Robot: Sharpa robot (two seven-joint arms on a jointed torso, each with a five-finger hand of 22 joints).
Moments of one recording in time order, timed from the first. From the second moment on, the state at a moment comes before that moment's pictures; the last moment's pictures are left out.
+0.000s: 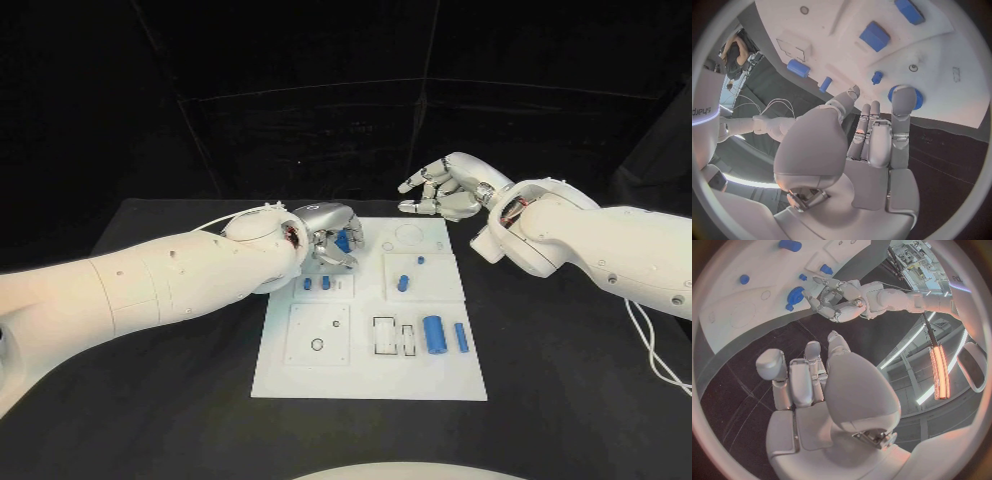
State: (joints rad) left arm 1.30 -0.50 -0.17 1.21 -1.35 -0.23 0.02; left_hand 1.30 -0.16 0.36 -0.03 0.05 0.89 0.14 0.29 0.09 0.94 0.08 0.40 0.17 1.46 0.00 1.36 1.23 0.15 1.38 0.09 0.88 0.84; right arm 1.28 -0.83 0.00 1.46 -0.96 -0.32 0.09; right_hand 1.46 -0.02 -0.14 0.25 0.36 0.88 0.16 0.18 0.07 1.13 0.07 0.88 0.86 1.47 0.00 1.30 1.22 0.10 1.20 0.11 1.27 1.02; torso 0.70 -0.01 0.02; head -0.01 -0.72
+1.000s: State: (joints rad) left arm 1.29 -0.44 -0.17 1.14 -1.45 -0.11 -0.06; left_hand 1.32 -0.14 0.37 -0.03 0.05 0.94 0.13 0.27 0.08 0.97 0.08 0.38 0.13 1.46 0.00 1.37 1.24 0.14 1.42 0.09 1.00 0.96; right arm 1.28 -0.82 0.00 1.46 -0.96 -0.32 0.09; right_hand 1.46 -0.02 -0.14 0.25 0.36 0.88 0.16 0.18 0.07 1.13 0.07 0.88 0.86 1.47 0.00 1.30 1.22 0.10 1.20 0.11 1.27 1.03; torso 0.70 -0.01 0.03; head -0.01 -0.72
